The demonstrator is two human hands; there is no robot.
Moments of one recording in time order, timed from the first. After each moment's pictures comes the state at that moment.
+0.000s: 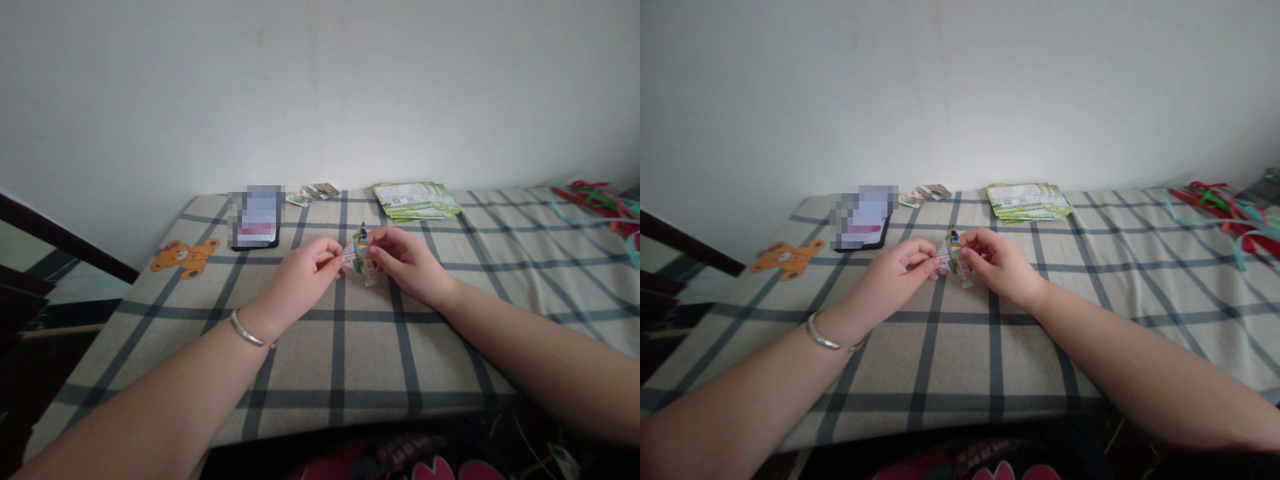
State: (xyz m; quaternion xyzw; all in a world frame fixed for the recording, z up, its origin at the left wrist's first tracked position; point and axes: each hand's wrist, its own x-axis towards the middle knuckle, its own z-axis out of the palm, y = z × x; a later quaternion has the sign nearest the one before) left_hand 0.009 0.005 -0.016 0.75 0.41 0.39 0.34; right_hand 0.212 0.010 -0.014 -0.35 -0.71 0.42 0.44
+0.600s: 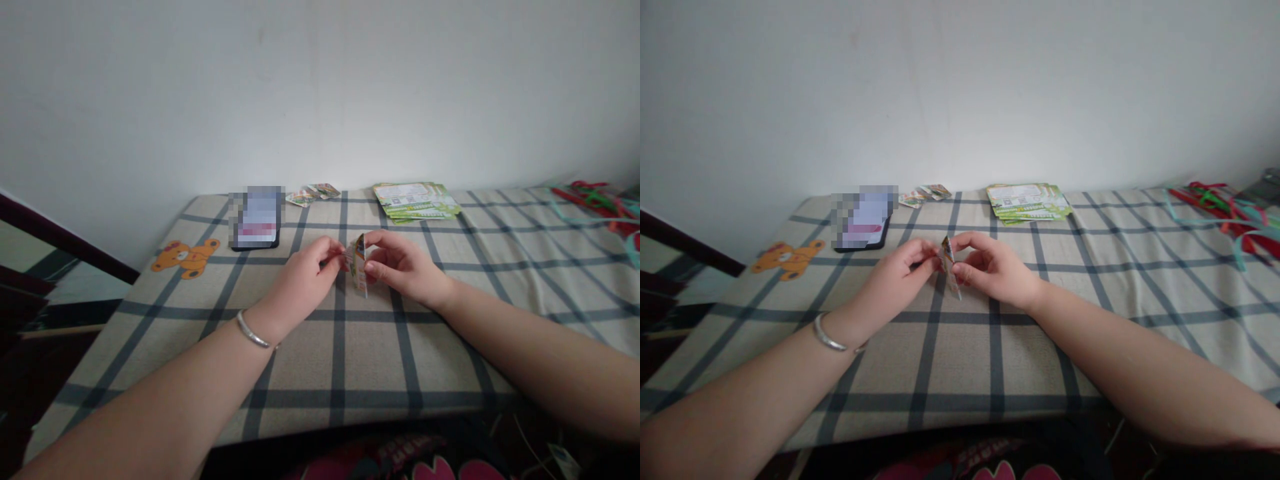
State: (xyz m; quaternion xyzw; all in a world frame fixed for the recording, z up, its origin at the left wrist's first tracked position) left_hand 0.010 0.009 -0.025 0.76 0.40 0.41 0.30; right_hand 0.212 0.007 -0.014 -0.25 -0.71 0.51 0.41
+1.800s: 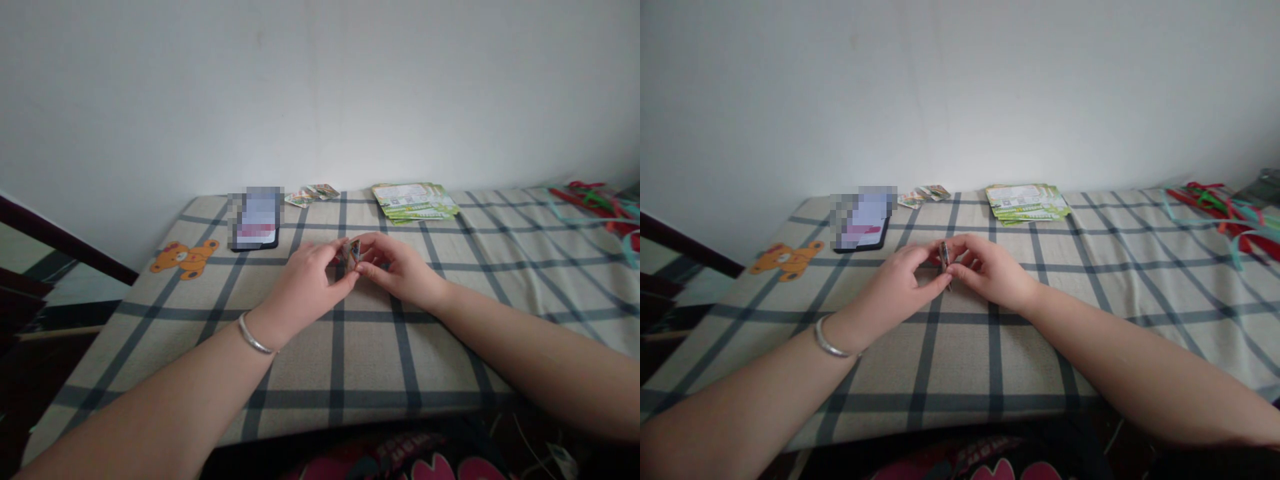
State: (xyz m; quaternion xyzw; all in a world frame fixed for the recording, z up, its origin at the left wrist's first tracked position) left_hand 0.015 -0.006 -0.007 0.83 0.45 0.32 0.11; right_hand 0.209 0.005 -0.007 -0.35 -0.81 0.30 0.37
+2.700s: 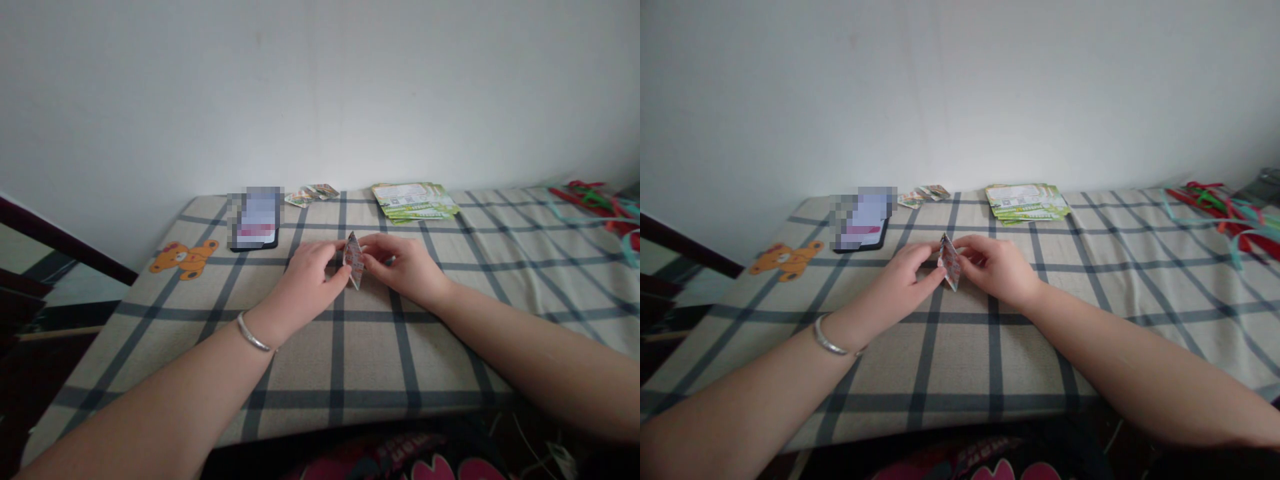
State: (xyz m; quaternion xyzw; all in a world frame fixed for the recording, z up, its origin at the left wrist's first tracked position) left_hand 0.013 0.002 -0.014 0.84 0.42 0.33 0.11; right_hand 0.212 0.004 -0.006 -0.43 -0.80 0.21 0.37
